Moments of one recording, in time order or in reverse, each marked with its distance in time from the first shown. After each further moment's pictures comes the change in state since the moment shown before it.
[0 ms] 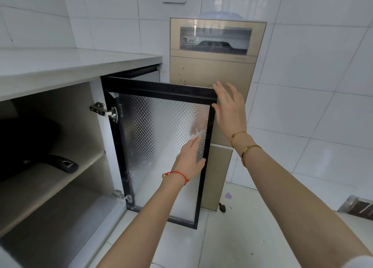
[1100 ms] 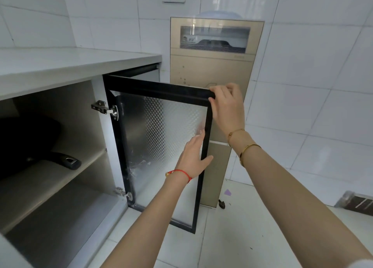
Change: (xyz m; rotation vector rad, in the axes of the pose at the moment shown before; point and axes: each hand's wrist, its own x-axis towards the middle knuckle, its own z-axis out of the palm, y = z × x) left_hand -0.009 0.018 -0.002 -0.113 0.042 0.053; right_hand -0.002 -0.028 -0.024 -0.045 0.120 -0.035
